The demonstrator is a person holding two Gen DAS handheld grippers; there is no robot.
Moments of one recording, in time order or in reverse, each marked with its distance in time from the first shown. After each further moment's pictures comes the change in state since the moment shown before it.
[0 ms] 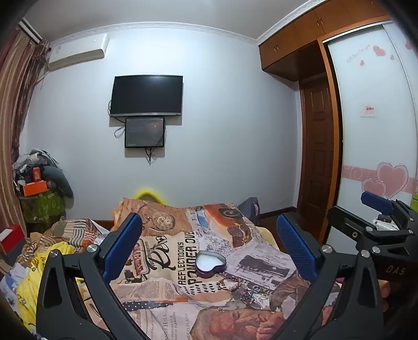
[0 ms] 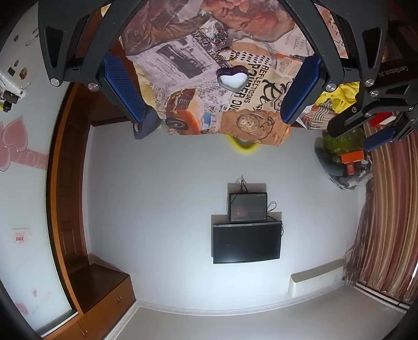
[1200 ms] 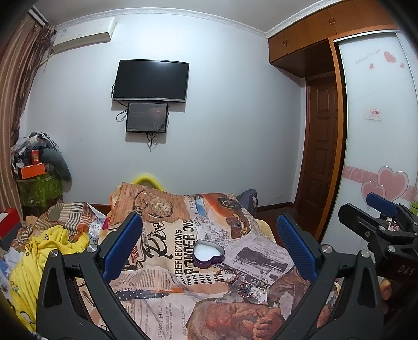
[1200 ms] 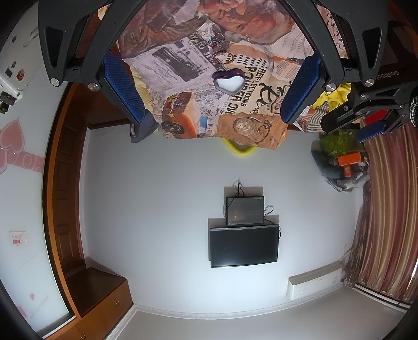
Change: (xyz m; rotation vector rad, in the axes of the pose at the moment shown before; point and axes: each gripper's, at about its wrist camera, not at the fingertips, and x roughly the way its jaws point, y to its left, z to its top) left arm 0.015 0.009 -0.004 -0.045 0.071 0.011; right arm 0.004 0.004 -0.008 0.005 0.018 0.018
